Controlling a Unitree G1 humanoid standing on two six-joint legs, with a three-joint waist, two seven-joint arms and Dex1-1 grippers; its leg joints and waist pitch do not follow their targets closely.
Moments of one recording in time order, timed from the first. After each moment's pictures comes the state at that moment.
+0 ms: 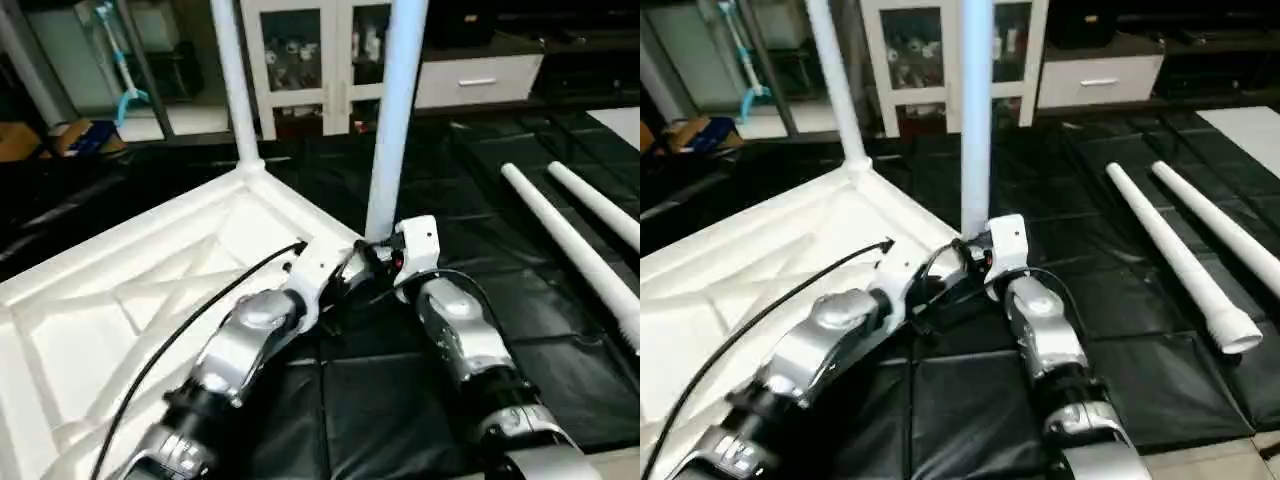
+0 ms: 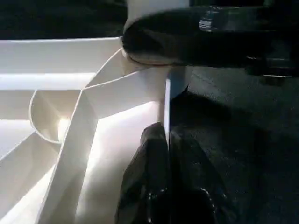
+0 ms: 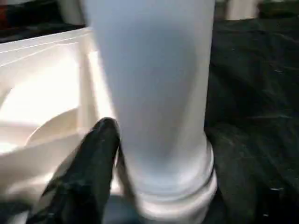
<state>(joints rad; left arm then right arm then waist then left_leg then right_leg) -0.42 0.14 -0.29 0.29 0.00 0.40 -0.47 -0.51 -0.06 0.03 0.66 0.12 0.02 0.43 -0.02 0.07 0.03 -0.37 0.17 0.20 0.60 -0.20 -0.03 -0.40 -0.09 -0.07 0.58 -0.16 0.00</state>
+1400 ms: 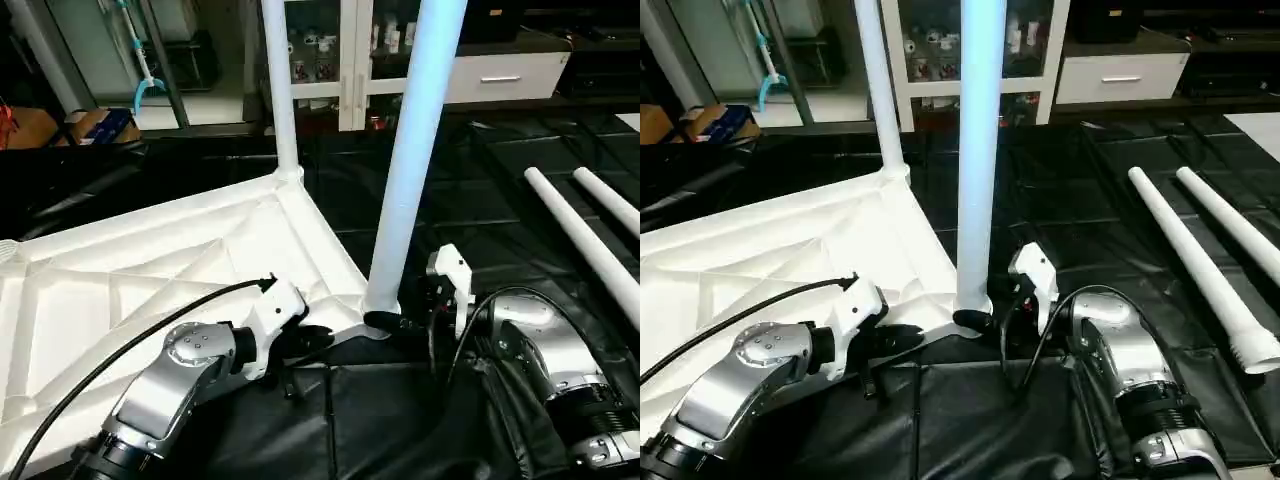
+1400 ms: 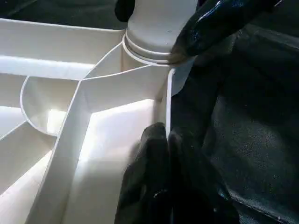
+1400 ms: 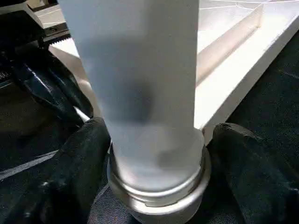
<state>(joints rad) -0.21 0.37 -0.31 -0.01 -0.13 0.43 -0.87 -0.40 -0.40 0.14 0.48 0.25 0.14 1.13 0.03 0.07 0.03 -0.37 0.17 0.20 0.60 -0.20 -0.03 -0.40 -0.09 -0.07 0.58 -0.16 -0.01</state>
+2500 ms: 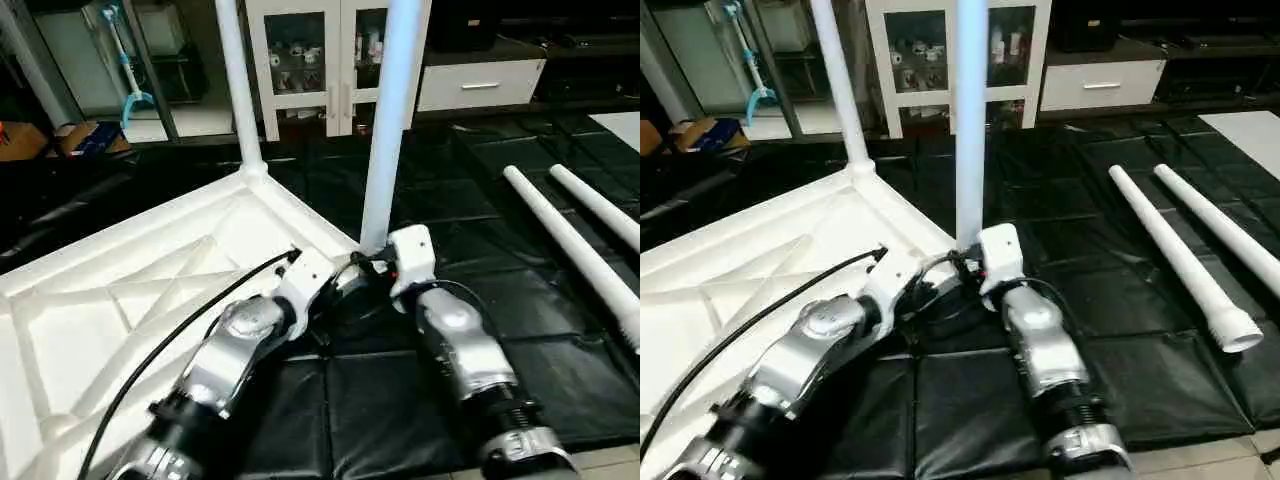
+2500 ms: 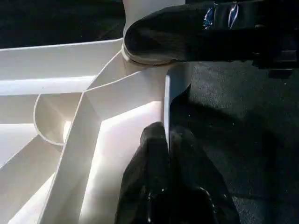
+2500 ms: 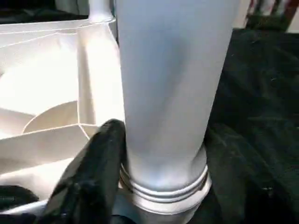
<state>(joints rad) -0.40 0.13 -0.30 0.29 0.04 0.37 -0.49 -0.45 -0.03 0.08 0.55 0.03 0.08 0.25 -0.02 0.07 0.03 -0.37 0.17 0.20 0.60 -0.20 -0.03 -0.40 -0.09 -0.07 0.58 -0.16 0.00</state>
